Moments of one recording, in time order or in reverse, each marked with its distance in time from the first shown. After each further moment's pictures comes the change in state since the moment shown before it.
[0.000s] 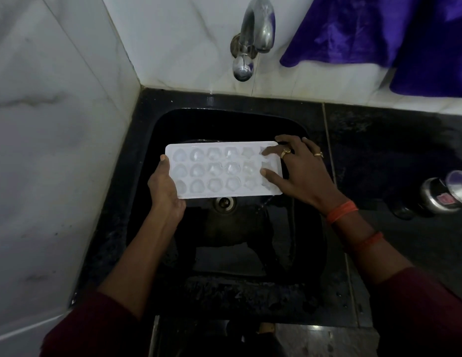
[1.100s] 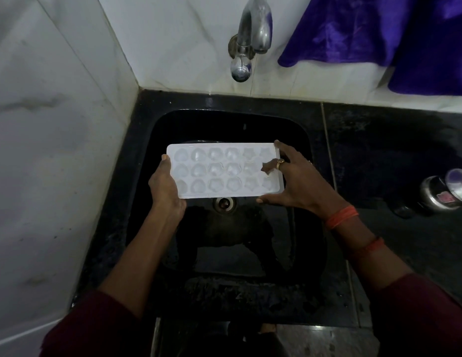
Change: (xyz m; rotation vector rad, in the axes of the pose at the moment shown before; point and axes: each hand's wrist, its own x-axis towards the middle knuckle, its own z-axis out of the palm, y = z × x) left_hand 0.002 0.001 0.004 0.012 -0.011 -0.003; right_hand -0.008 -0.004 -0.001 0.140 -0.202 0.030
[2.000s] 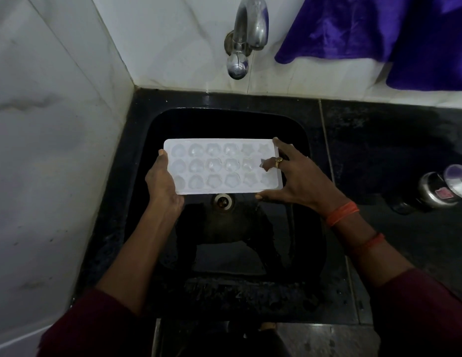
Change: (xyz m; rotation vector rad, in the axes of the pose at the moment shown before) left_hand 0.004 0.005 0.005 -0.001 -0.017 0.000; right_hand 0.003 0.010 0.001 -0.008 -0.028 -0.014
